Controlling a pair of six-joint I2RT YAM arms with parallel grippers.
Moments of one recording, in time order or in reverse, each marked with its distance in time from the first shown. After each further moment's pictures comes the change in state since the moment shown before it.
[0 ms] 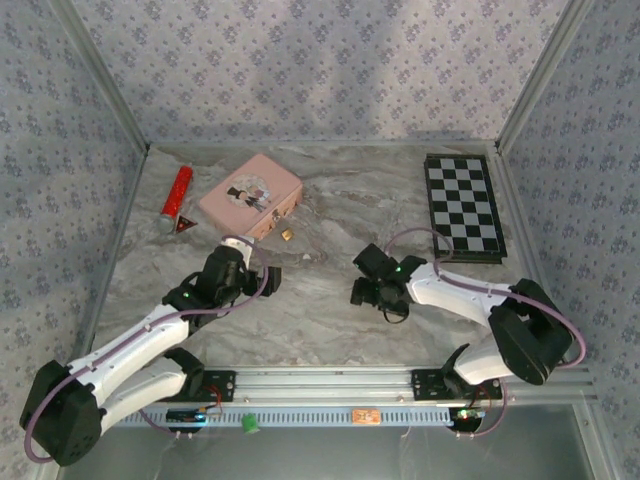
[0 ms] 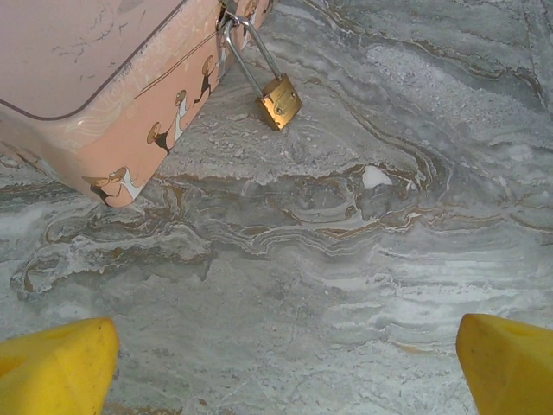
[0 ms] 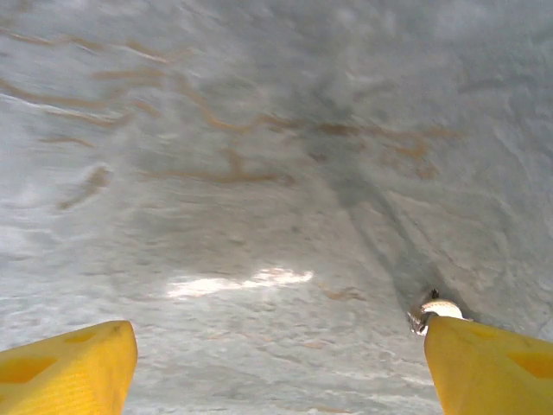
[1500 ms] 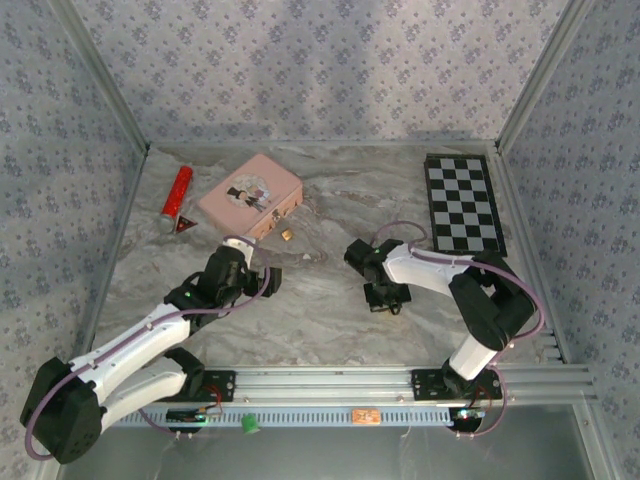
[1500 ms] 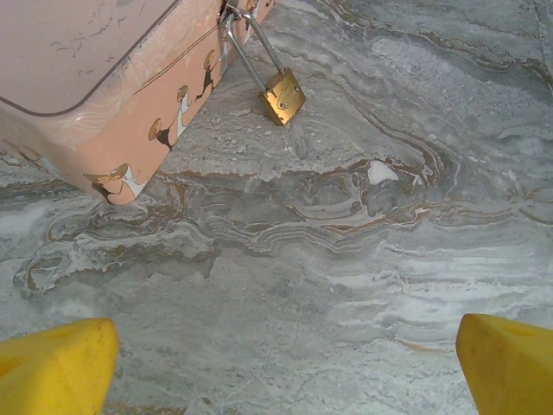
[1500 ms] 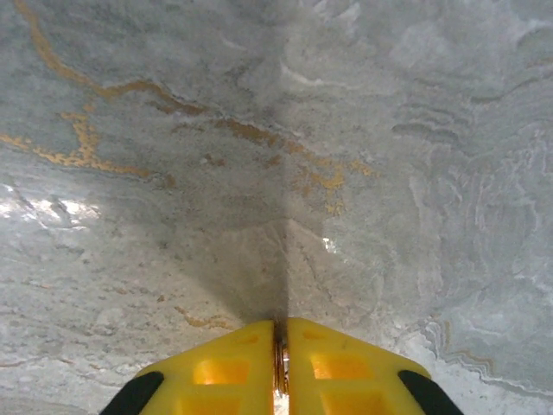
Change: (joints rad) left arm -0.007 0.013 0.000 0.000 -0.016 0.007; right arm -0.029 0.250 0.156 -0.254 0.101 -0.354
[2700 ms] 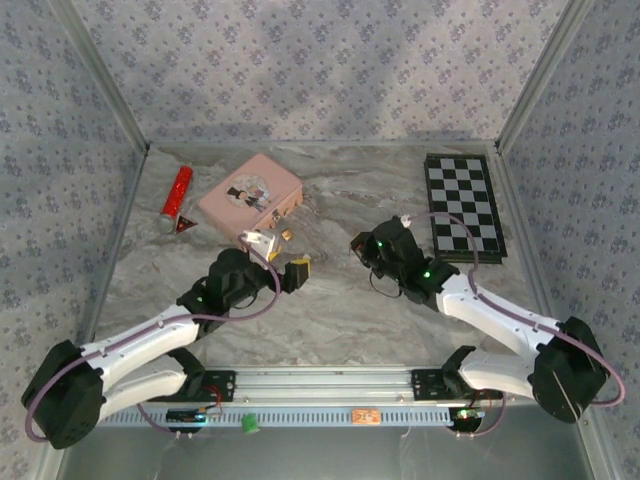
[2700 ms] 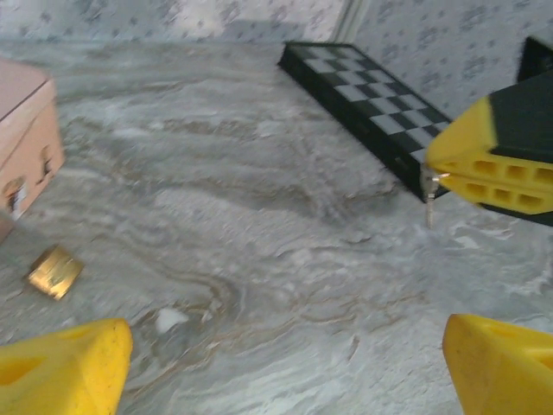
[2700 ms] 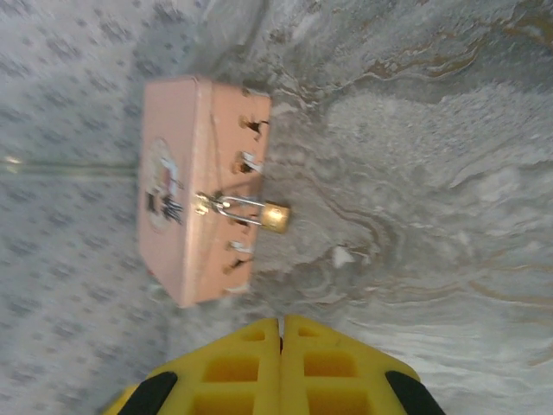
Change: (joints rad) left arm -0.118 0.076 -0.066 0.554 0.215 0.015; right arm -0.009 -0.508 -0.209 0.827 -0.031 0.788
